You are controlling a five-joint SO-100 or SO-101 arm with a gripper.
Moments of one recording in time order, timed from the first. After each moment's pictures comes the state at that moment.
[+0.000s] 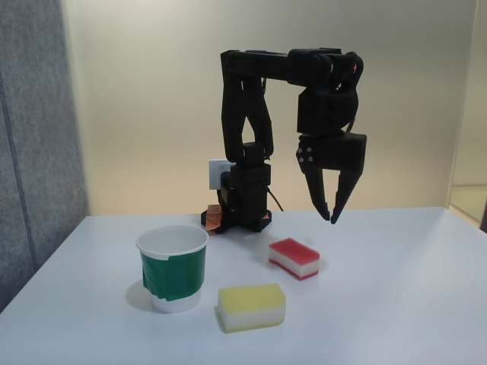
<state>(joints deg) -26.4 99.8 105.1 82.2 -40.9</state>
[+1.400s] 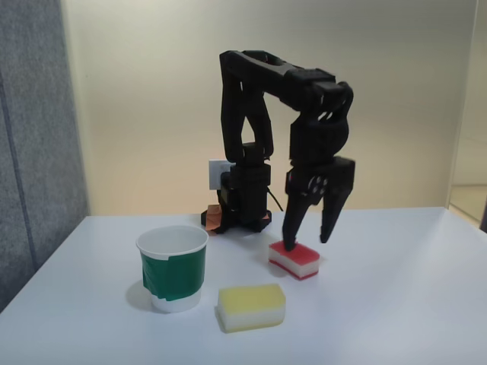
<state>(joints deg) -25.5 100.5 120.1 66.7 -89.7</state>
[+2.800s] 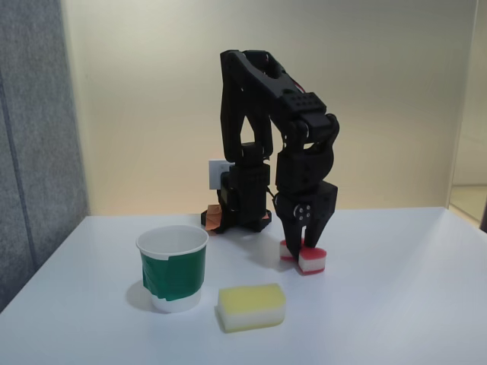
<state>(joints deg) -23.6 101.2 132.5 59.8 -90.4</state>
